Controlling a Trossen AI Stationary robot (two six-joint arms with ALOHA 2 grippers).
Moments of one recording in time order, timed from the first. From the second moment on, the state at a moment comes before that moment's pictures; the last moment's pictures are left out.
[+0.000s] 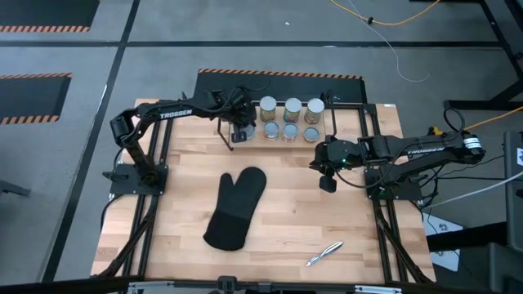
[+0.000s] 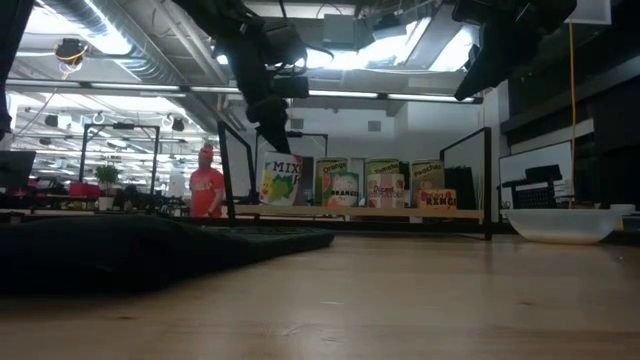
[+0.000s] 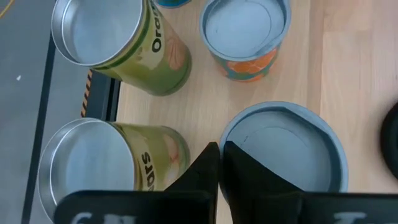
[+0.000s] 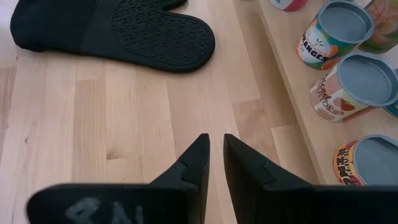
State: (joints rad) left arm 0.50 1.70 1.34 -0.62 -0.02 0.46; right arm 0.06 1.08 0.88 -0.65 0.16 0.17
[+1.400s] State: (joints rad) left arm 0.47 1.70 1.34 -0.61 -0.15 0.43; right arm 0.06 1.08 0.88 -0.65 0.16 0.18
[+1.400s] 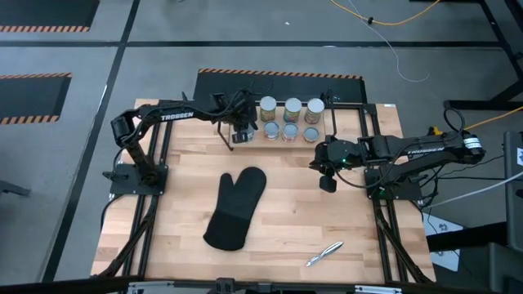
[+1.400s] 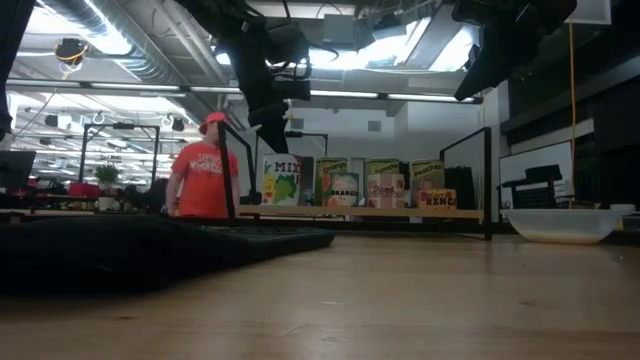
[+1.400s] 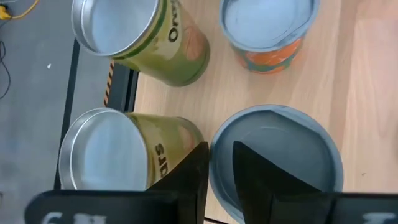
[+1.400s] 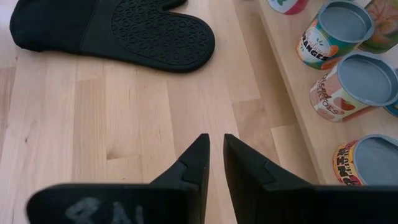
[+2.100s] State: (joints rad) left arm 0.24 1.35 1.34 -0.66 -0.16 0.33; right arm 0.06 1.08 0.88 -0.65 0.16 0.18
